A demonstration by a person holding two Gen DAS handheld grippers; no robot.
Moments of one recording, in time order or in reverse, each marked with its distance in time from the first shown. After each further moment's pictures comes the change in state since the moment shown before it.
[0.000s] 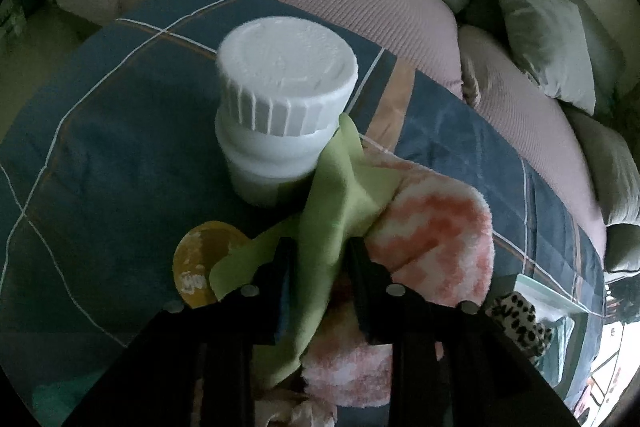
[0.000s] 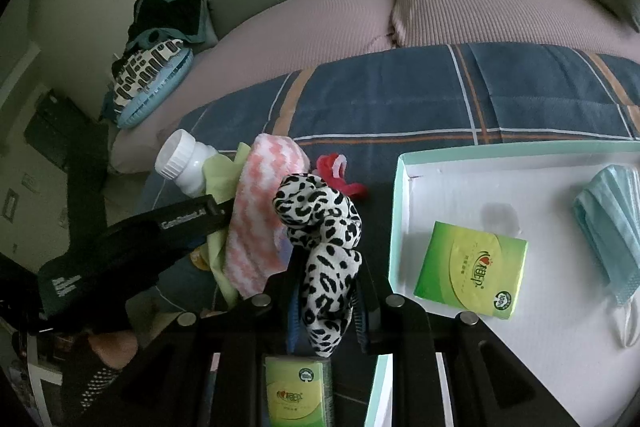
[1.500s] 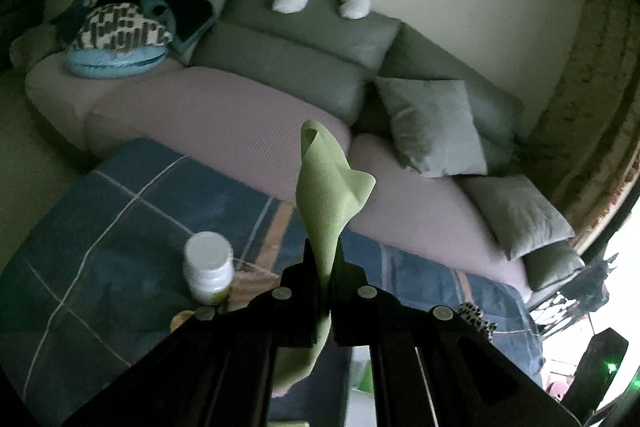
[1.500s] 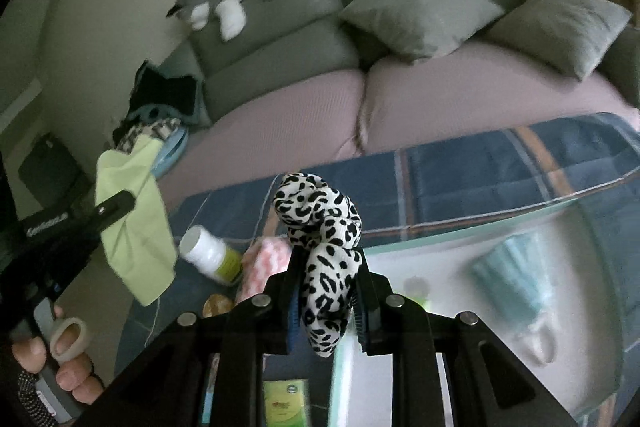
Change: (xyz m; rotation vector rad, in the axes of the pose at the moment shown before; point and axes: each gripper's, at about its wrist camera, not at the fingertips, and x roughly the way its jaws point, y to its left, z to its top) left arm -0.178 -0.043 0.007 0.144 -0.398 -0.269; right arm -0.123 -0.017 0.006 0.047 -0.320 -0.079
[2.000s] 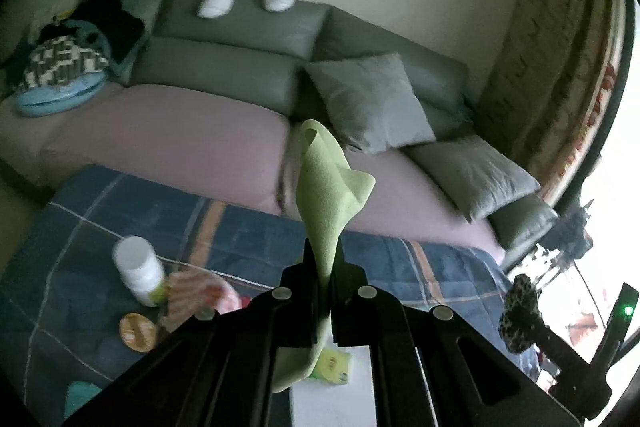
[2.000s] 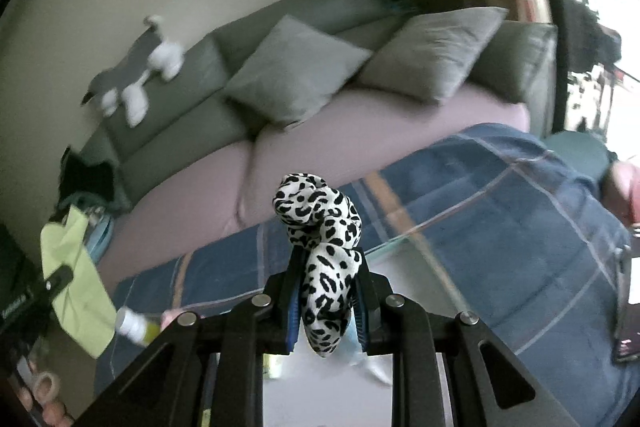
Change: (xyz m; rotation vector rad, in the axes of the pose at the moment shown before) left arm -0.004 -0.077 -0.021 0.168 0.044 -0.134; right arm -0.087 -0.119 0.020 0.223 -0.191 -0.288
